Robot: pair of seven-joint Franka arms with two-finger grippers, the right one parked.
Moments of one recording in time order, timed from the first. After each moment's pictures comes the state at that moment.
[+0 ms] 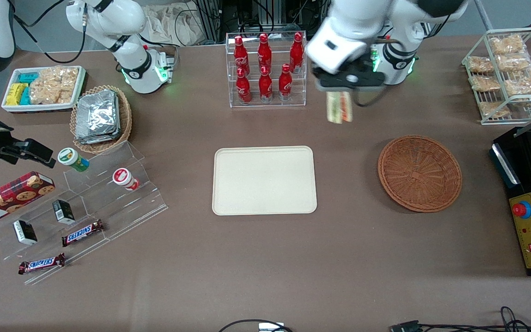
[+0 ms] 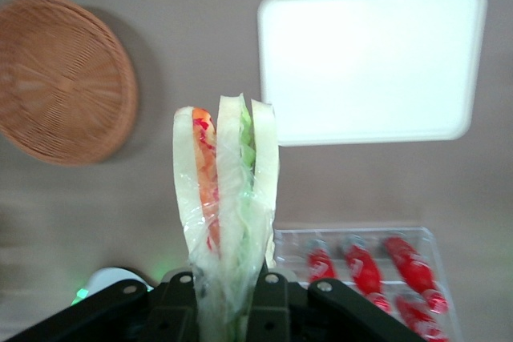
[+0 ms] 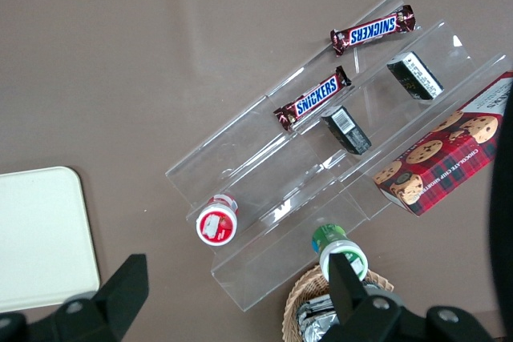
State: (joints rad) arm -0.14 0.13 -0.65 -1.40 0.02 1.39 -0.76
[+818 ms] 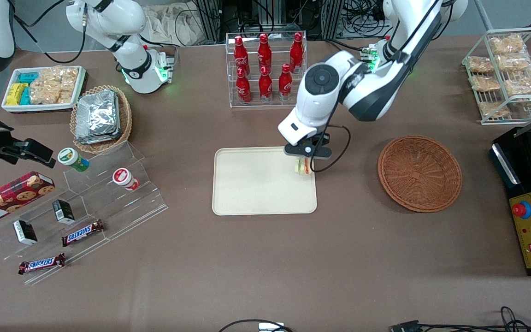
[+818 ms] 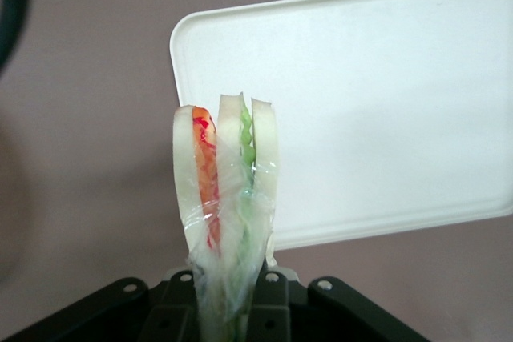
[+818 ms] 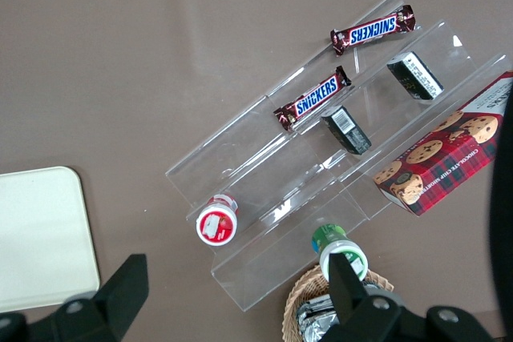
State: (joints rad) arm -0.13 0.30 -0.62 -1.97 0.16 2.22 -0.70
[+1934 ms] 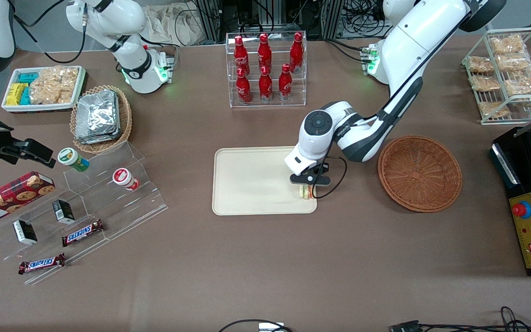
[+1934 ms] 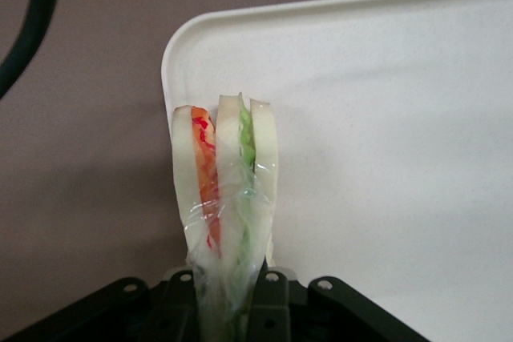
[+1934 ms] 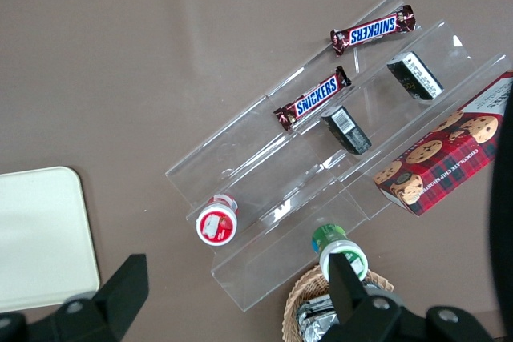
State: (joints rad) arm -0.13 0.58 -0.58 -1.95 0.49 2.42 -0.91
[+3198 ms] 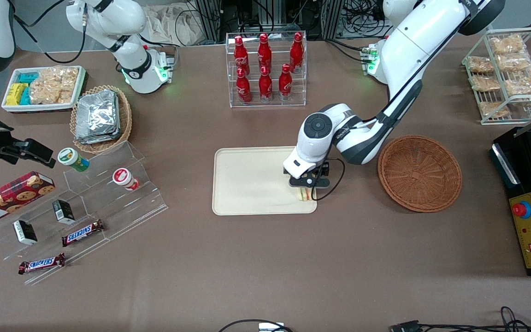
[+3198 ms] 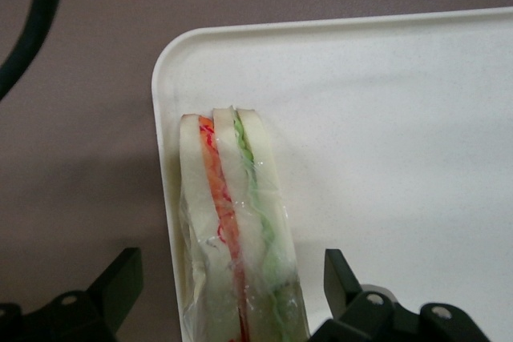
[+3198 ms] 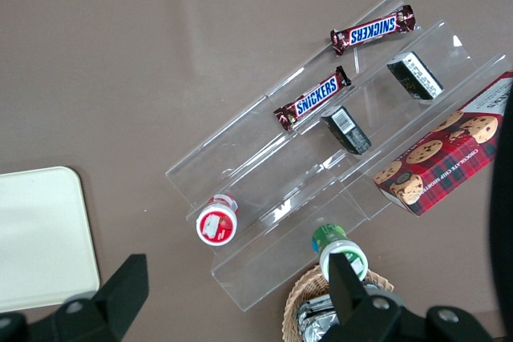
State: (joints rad) arm -0.13 0.60 -0.59 -1.91 0.48 2.40 -0.93
